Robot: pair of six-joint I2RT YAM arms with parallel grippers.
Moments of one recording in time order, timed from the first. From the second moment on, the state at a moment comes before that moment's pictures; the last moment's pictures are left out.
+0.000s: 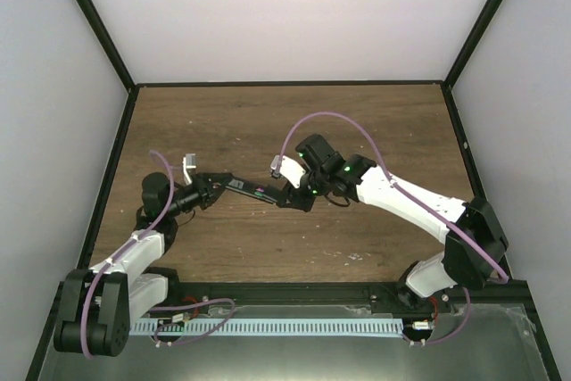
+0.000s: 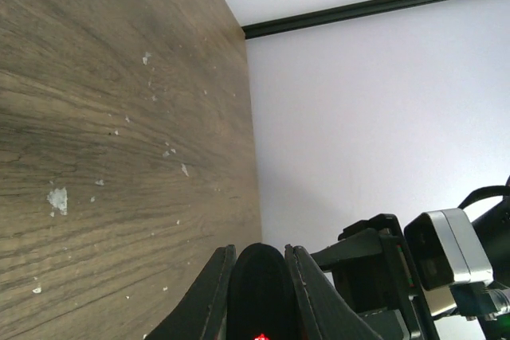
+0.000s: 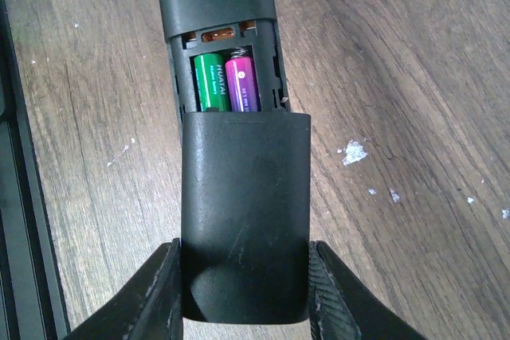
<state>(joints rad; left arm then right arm) -0.09 1.04 0.24 0.61 0.88 -1.22 0.82 1.46 1.13 -0.58 -0.33 -0.25</state>
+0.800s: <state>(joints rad) -0.13 1.04 0.24 0.62 0.87 -1.25 0.87 1.52 1.22 -0.64 -0.27 -0.30</state>
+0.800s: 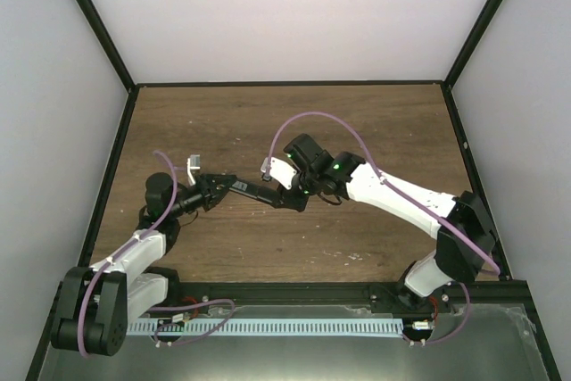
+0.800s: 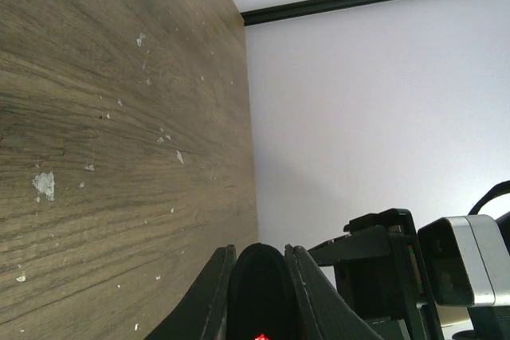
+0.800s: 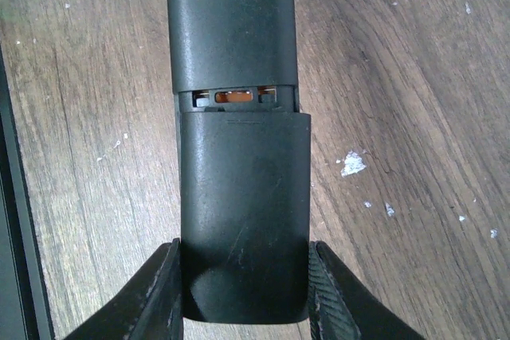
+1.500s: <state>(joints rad) -0.14 1.06 0.25 0.62 0.86 -1.25 0.90 1.55 1.23 -0.64 -0.21 -0.33</state>
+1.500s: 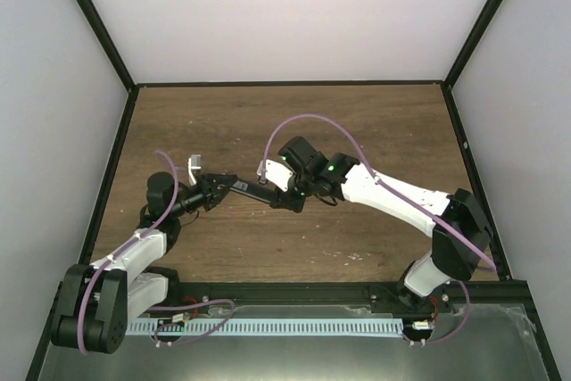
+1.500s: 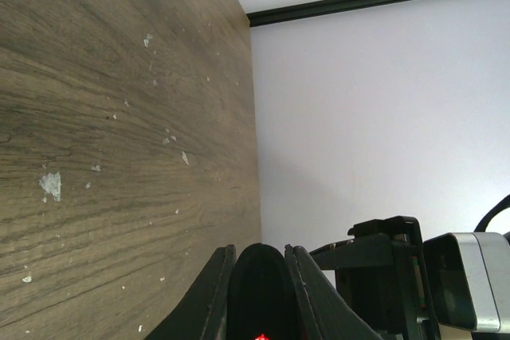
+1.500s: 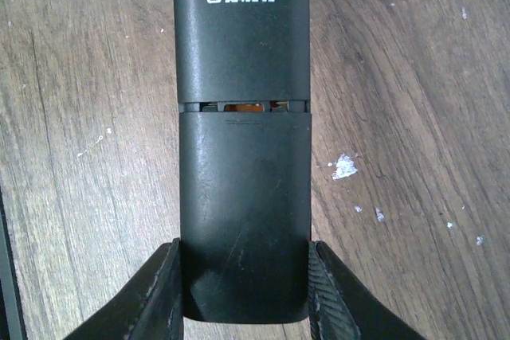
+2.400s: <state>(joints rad) -0.14 1.05 0.20 0.64 0.84 -1.23 0.91 1.57 1.24 -0.64 -0.19 -0.32</state>
